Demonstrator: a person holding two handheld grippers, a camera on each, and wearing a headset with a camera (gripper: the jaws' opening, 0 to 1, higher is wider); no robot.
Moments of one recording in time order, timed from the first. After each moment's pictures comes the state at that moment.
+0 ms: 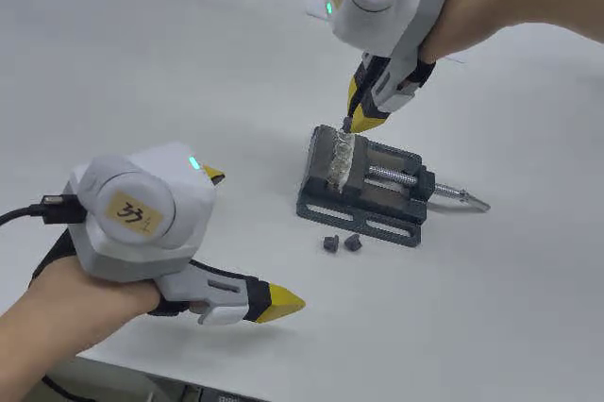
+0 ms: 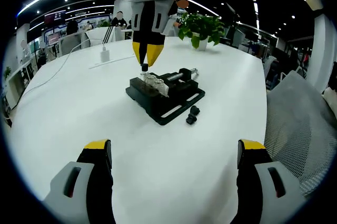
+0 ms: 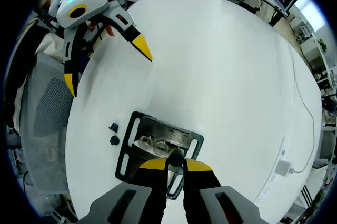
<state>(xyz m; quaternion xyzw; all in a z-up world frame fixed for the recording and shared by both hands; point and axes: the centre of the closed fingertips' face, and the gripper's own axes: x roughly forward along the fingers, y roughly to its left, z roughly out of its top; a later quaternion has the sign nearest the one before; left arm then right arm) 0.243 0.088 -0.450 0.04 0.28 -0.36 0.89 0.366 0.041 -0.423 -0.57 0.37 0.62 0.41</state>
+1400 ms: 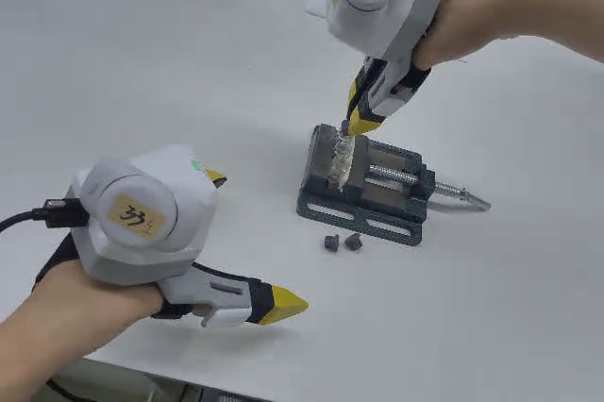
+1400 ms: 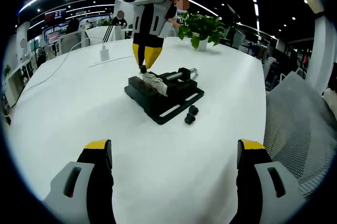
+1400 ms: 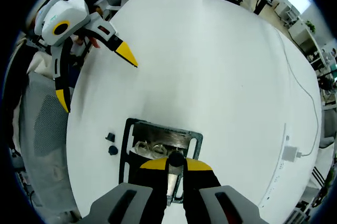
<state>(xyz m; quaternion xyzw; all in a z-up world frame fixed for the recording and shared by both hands) 0.242 0.086 -0.451 0.04 0.28 -0.36 0.89 0.378 0.044 -0.431 -0.53 0.40 0.60 0.46</state>
